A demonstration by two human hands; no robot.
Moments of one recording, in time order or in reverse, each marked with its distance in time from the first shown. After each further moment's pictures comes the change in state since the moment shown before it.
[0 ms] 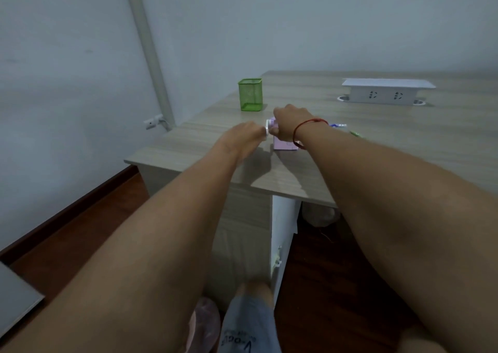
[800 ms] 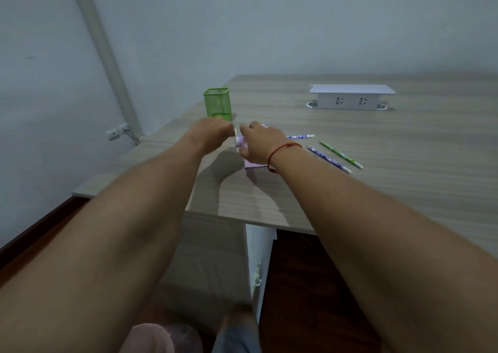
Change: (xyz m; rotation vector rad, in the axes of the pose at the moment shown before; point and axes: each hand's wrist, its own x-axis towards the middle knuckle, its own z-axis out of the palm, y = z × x) left_hand 0.071 -0.038 -0.002 0.160 -0.026 0.067; right_hand 0.002 0.010 0.008 0.032 0.070 -0.085
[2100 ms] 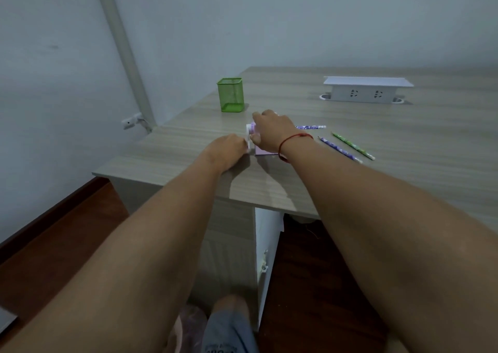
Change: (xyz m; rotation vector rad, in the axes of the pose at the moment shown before) left_hand -0.038 0.035 0.034 -0.158 -0.109 -0.147; right_hand 0.006 -0.001 0.009 0.046 -0.001 0.034
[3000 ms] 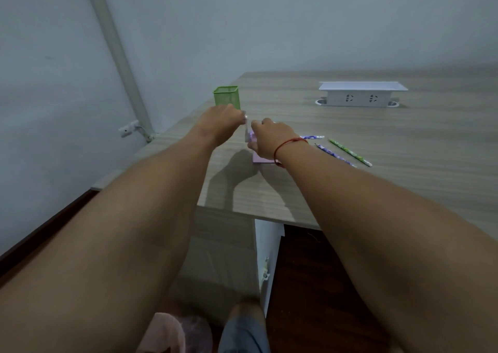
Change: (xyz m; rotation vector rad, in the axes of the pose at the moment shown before) left_hand 0.031 -0.016 -0.065 0.299 0.218 0.159; right_hand -0.001 0.000 -0.013 -0.033 -0.047 0.050
